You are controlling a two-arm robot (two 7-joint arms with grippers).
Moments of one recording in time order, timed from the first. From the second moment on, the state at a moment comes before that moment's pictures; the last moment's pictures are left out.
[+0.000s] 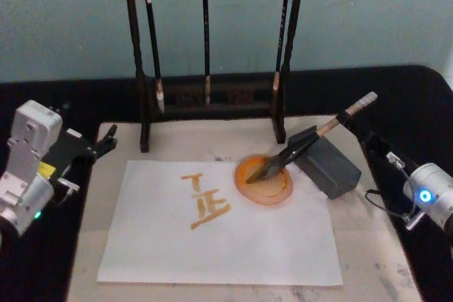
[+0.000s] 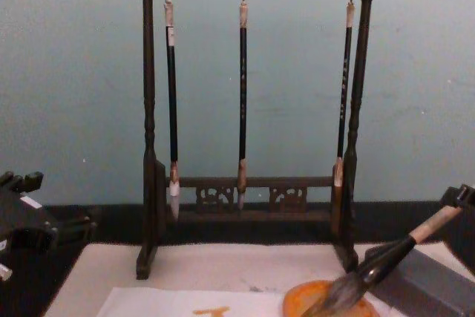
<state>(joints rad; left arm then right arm) -0.20 0.60 0.45 -1.41 -0.25 -0.12 0.03 0.12 0.36 -0.14 -1.43 1.02 0.25 0.17</state>
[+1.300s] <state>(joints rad) -0.20 0.60 0.45 -1.41 -0.25 -0.12 0.03 0.14 0.31 -0.21 -1.44 1.15 0.20 0.05</state>
